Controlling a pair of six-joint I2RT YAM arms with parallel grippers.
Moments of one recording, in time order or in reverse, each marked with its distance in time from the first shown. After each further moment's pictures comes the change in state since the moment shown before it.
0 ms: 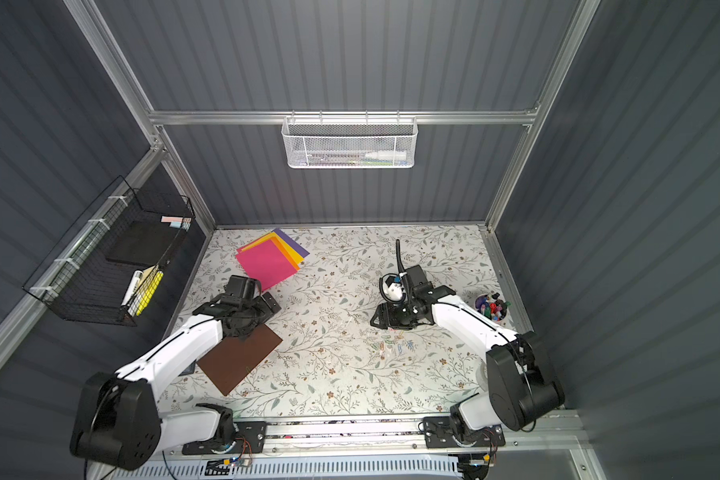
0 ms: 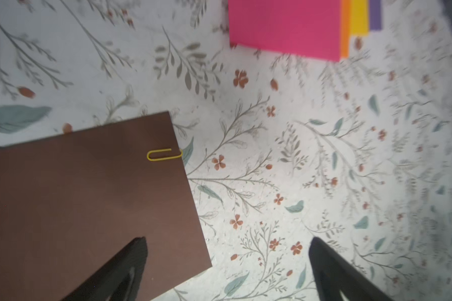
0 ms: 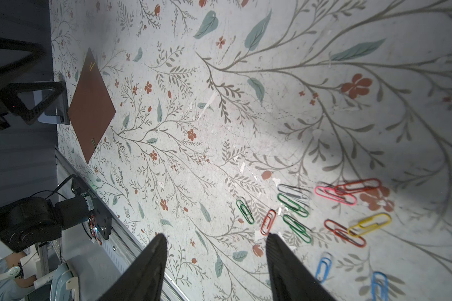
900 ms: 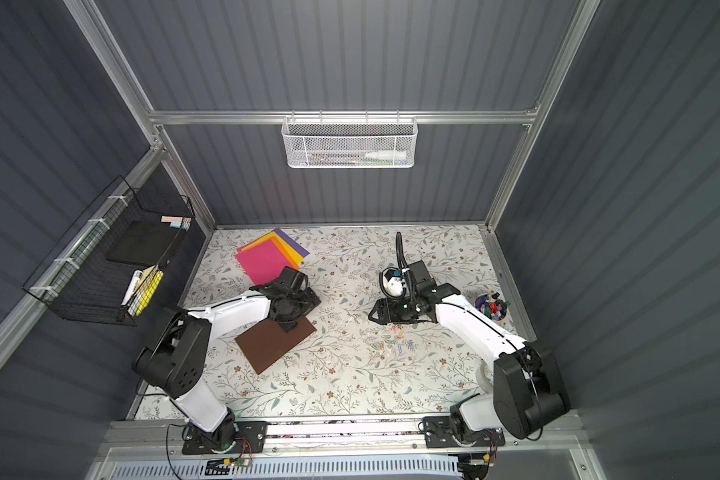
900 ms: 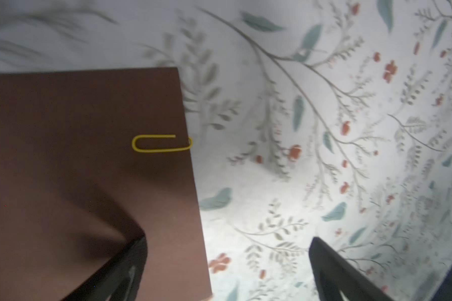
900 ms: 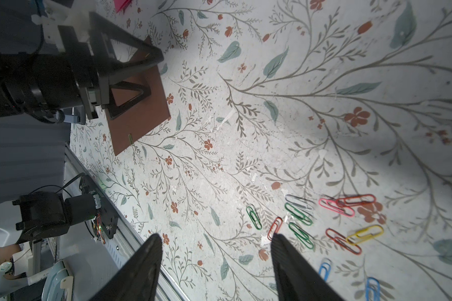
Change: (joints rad) left arm -0.239 0.394 0.266 0.163 0.119 -0.251; right arm -0.002 -0.044 0.027 -0.001 -0.011 -0.032
